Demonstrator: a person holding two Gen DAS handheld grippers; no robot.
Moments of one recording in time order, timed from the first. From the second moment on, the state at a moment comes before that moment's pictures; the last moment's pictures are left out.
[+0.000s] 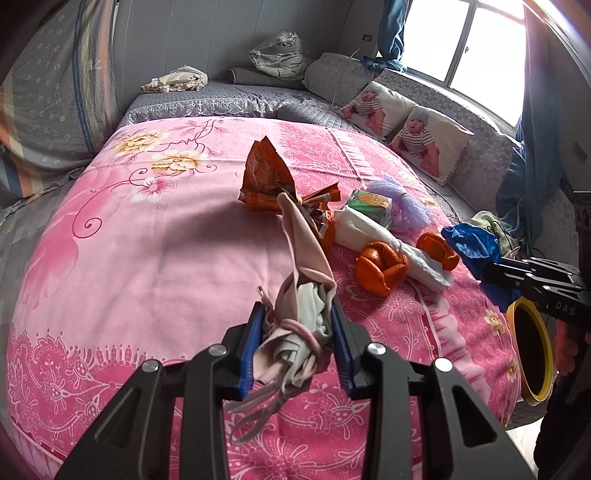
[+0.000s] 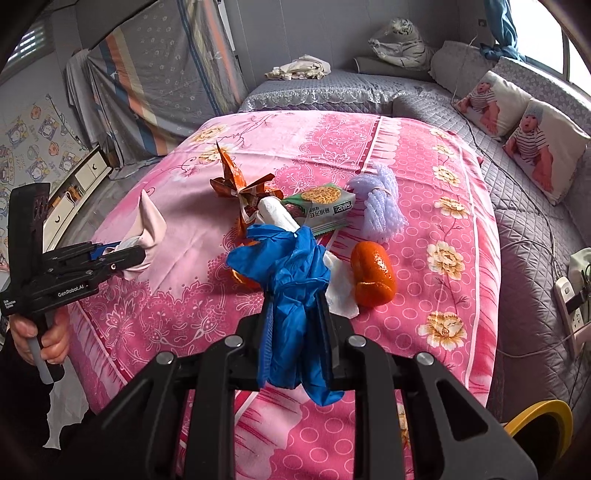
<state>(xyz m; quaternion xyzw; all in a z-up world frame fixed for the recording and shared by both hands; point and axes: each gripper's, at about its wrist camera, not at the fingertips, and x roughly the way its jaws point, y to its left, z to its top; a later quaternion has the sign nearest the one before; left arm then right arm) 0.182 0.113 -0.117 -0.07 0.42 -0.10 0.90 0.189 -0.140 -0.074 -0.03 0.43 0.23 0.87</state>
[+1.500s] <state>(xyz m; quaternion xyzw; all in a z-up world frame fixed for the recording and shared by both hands) 0.155 0.087 -0.119 -0.07 0.43 -0.12 0.89 0.166 -0.183 -0.083 0.00 0.44 0.19 0.87</state>
